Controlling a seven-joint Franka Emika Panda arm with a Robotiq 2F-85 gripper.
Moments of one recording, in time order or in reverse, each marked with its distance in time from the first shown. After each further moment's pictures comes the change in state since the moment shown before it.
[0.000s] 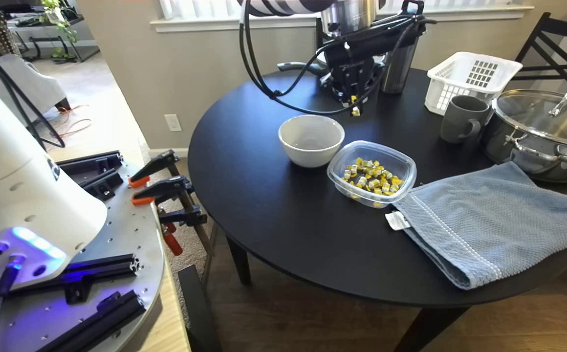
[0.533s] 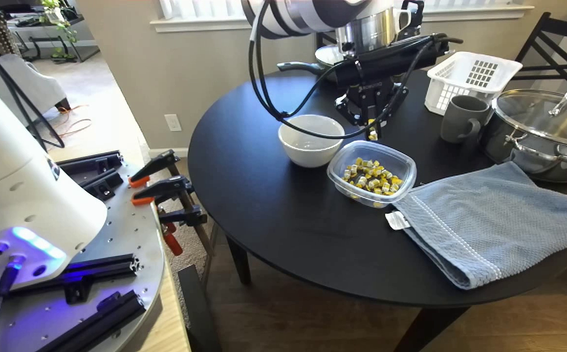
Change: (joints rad) arm 0.084 0.041 -0.183 0.012 -0.100 0.002 0.137
